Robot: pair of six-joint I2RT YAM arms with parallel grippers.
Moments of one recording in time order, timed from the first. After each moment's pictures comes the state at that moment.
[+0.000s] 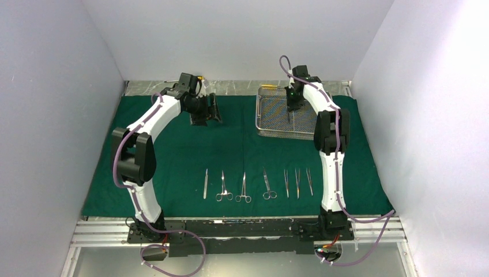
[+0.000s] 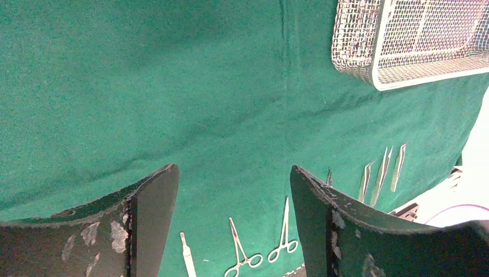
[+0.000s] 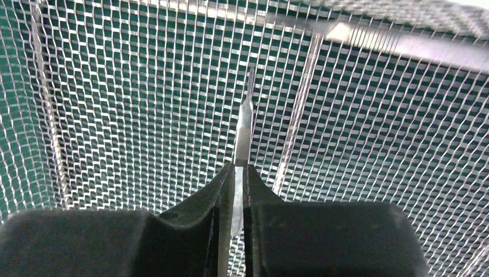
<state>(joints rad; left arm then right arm) -0.28 1.86 1.57 -0.71 0.34 -0.41 0.12 2.43 2.14 -0.80 -0.08 0.07</state>
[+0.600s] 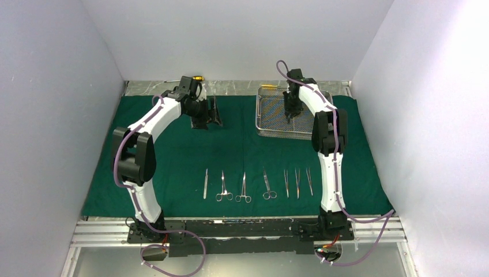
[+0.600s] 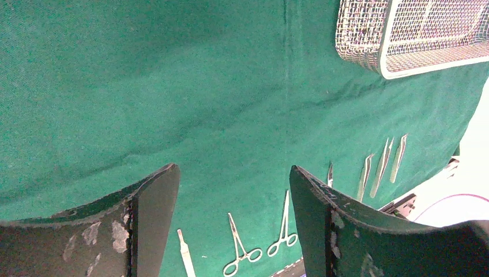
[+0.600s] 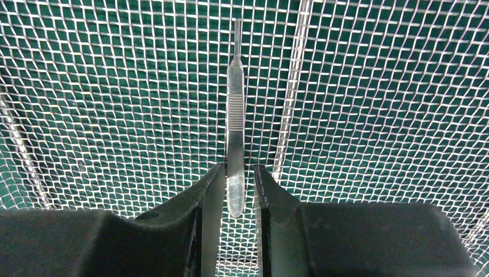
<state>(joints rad) -0.28 1.86 1.52 -0.68 0.37 -0.41 0.16 2.40 2.09 -0.87 0.03 0.17</state>
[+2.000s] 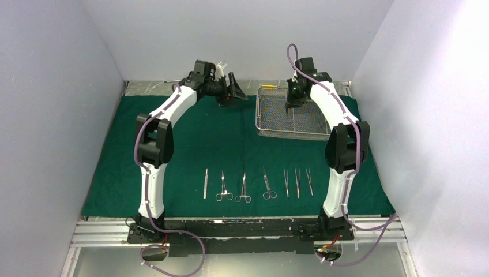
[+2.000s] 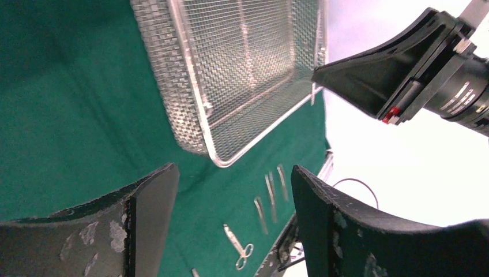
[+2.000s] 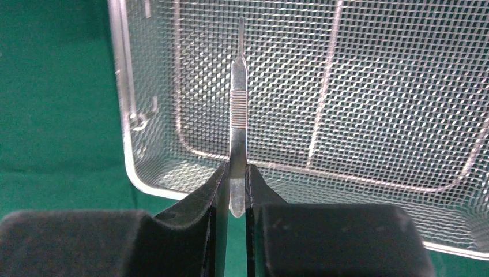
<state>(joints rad) -0.32 2.17 1.91 -0.42 0.72 -0.63 0.19 2.02 1.89 -0.86 -0.06 0.27</state>
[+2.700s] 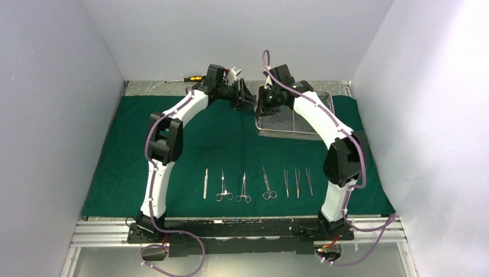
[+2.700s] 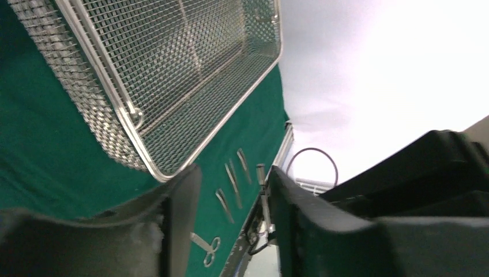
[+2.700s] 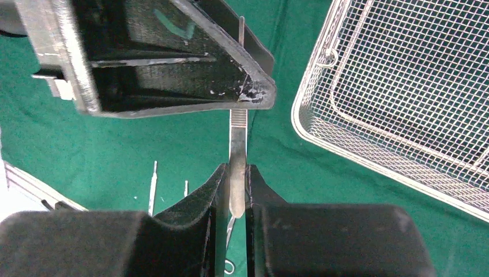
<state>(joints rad) -0.40 2.29 1.98 -0.27 0.90 -0.78 0.43 1.85 1.74 -0.77 -0.22 0.39</state>
